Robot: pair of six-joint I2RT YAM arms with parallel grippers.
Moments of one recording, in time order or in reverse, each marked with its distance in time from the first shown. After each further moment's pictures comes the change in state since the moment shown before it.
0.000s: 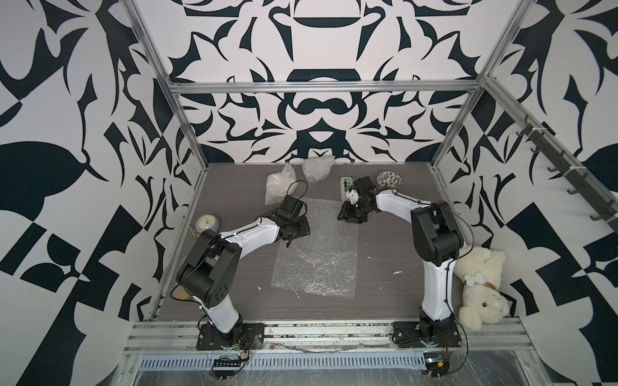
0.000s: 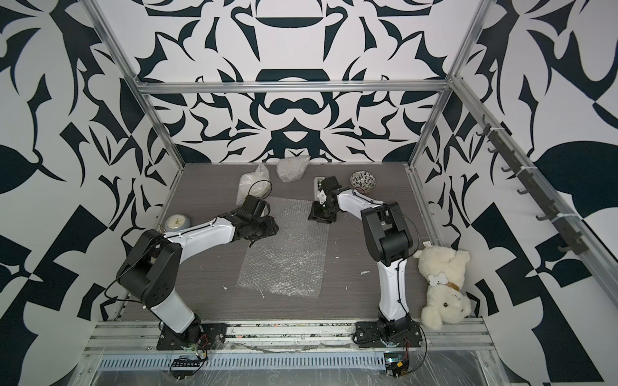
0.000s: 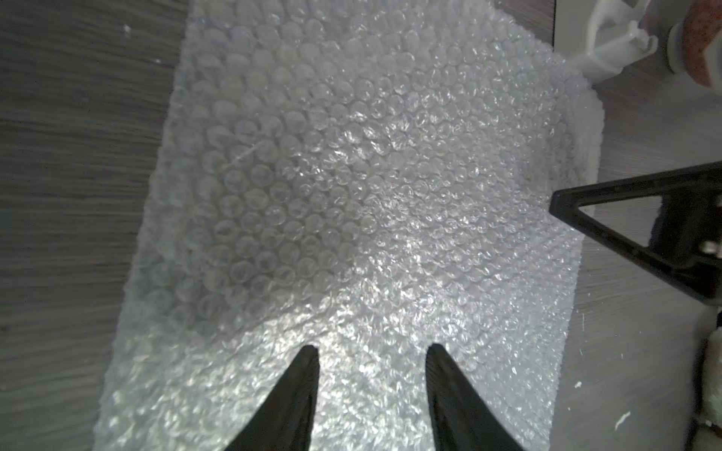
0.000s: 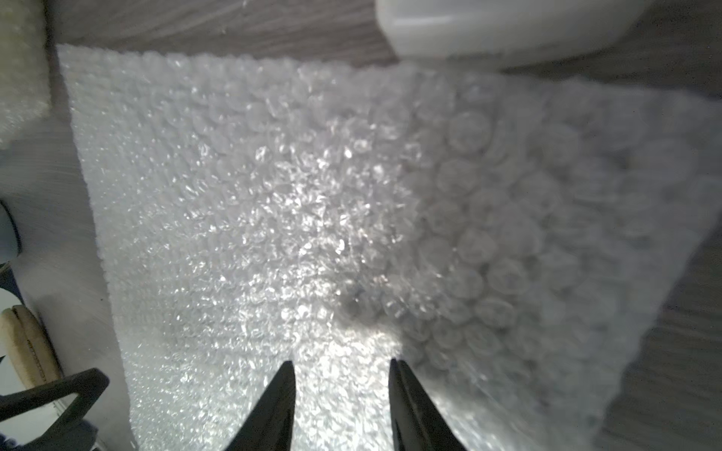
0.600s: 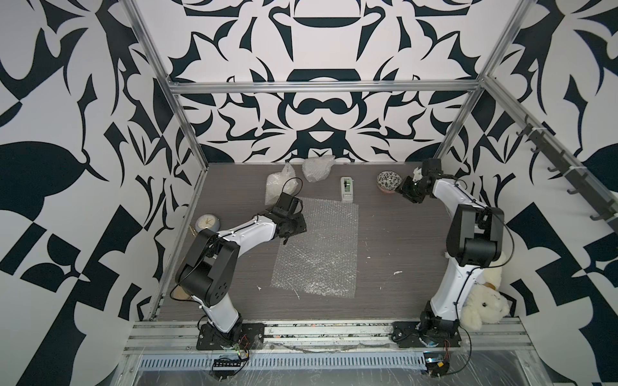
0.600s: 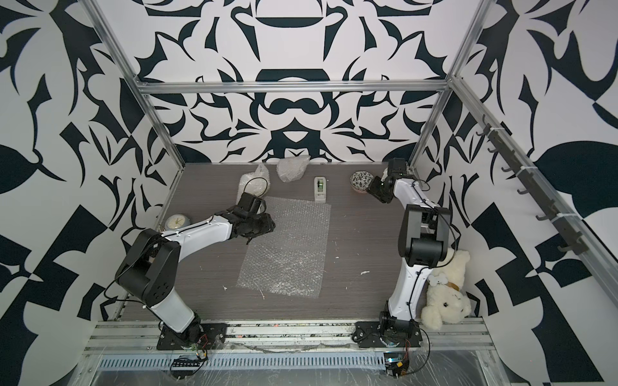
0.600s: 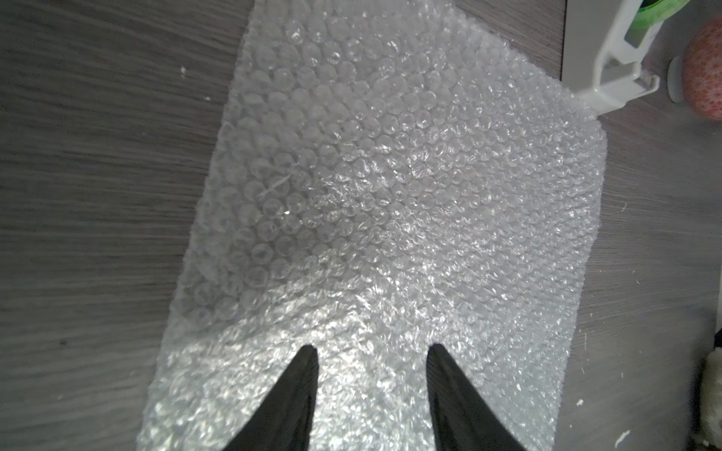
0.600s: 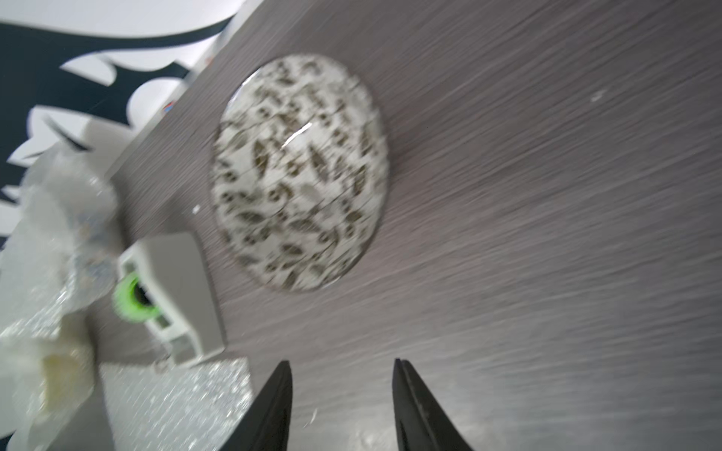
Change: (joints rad) left arm 0.041 0.000 0.006 0.000 0.002 0.009; right arm -0.470 -0.051 0.098 0.017 0.118 0.014
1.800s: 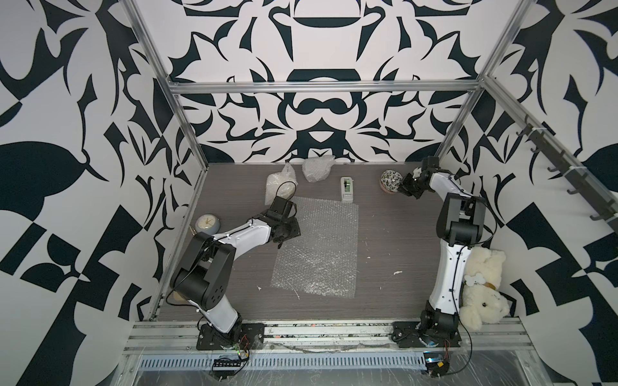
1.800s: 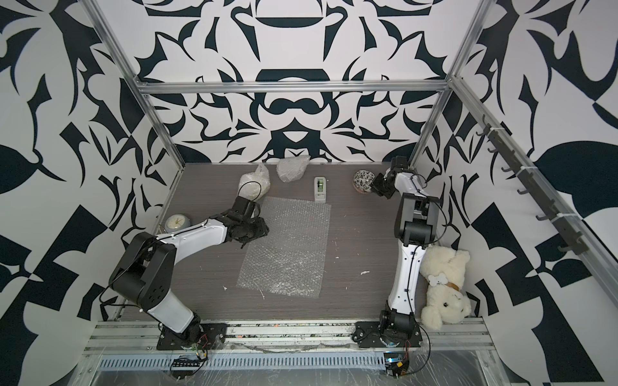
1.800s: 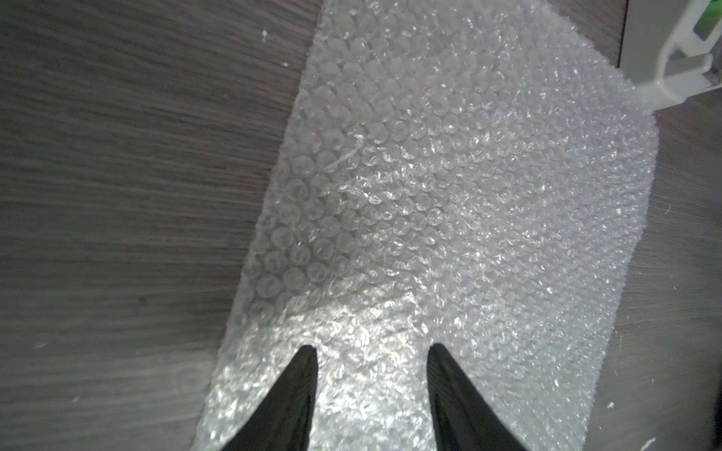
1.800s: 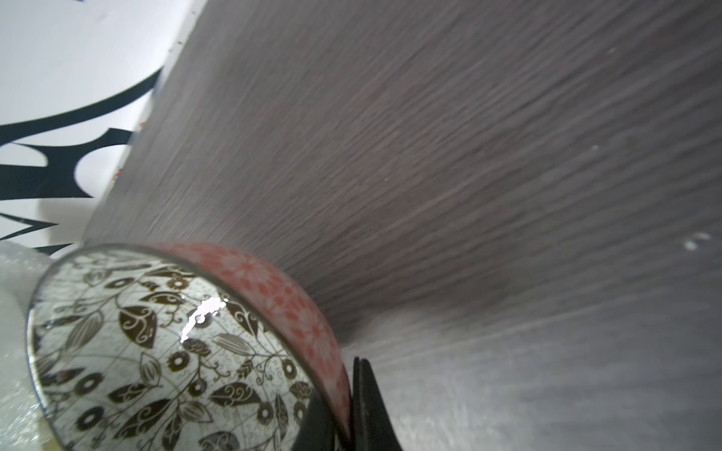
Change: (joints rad) left arm 0.042 -0.051 -0.087 -0.013 -0.006 0.000; right arm -0.043 0.296 0.328 -0.084 -0.100 0.042
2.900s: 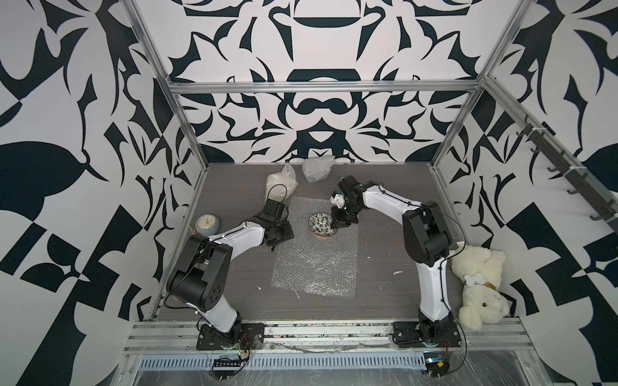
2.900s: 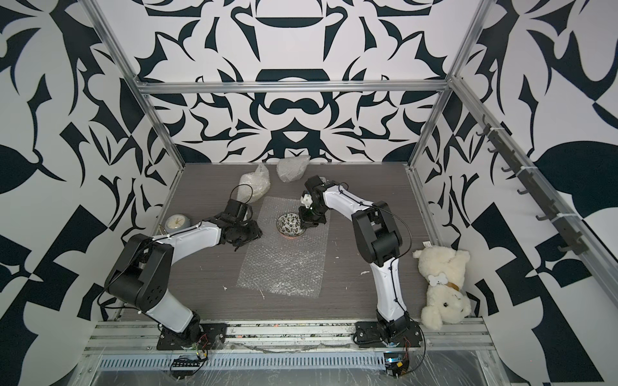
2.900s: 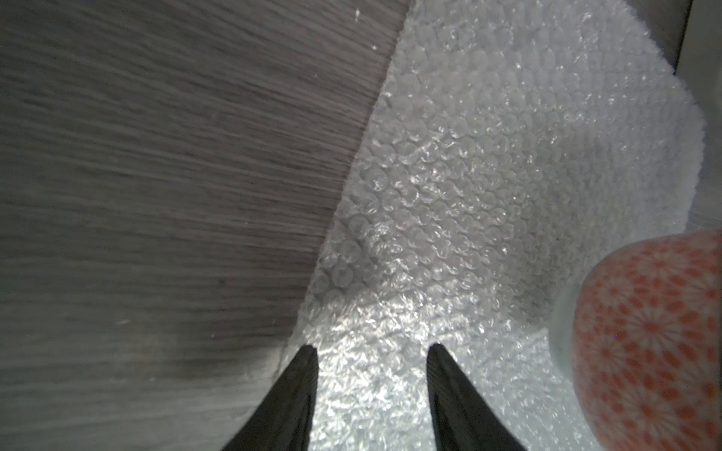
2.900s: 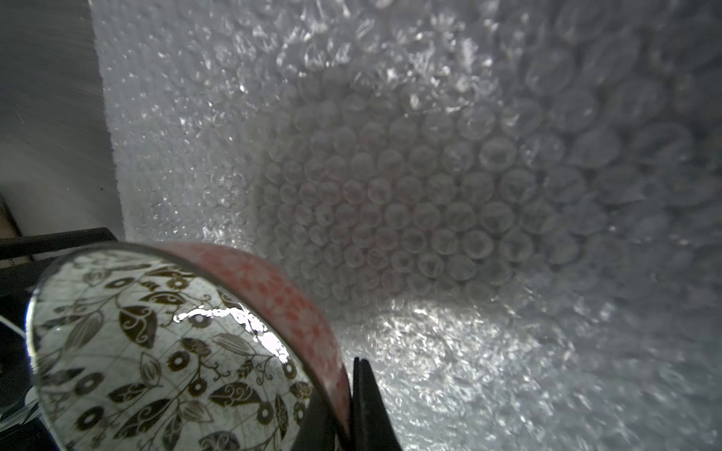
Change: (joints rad) left arm 0.060 -0.009 -0.056 0.018 0.035 0.001; right arm 0.670 -0.178 -0.241 -0.219 -0.031 -0.177
